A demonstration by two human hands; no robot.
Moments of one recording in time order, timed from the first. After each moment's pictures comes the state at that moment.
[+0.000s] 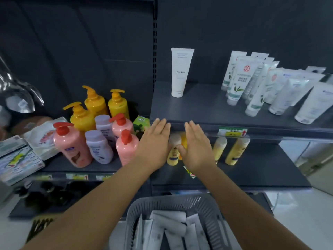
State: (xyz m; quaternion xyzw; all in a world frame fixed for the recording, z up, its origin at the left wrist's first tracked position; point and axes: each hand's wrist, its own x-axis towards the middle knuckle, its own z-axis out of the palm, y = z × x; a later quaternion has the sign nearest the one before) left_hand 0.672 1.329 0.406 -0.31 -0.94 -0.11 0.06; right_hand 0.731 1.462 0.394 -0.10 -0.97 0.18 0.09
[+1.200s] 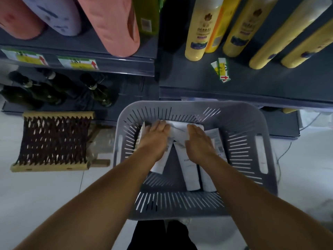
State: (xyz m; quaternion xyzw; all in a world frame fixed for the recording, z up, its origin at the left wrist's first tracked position) left_hand 0.741 1.302 0.038 -0.26 -0.93 -0.01 -0.27; right_hand 0.793 1.449 0.026 -0.15 -0.92 0.20 -0.30
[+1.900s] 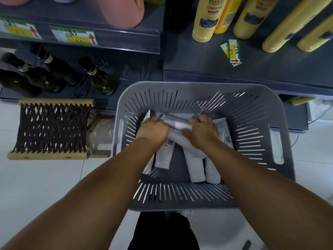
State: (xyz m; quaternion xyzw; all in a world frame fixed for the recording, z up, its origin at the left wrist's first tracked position) left_hand 0.751 1.289 0.029 -0.34 -0.90 0.14 -0.24; right_hand 0.789 1.445 -0.003 -0.13 -0.95 0.10 -0.26
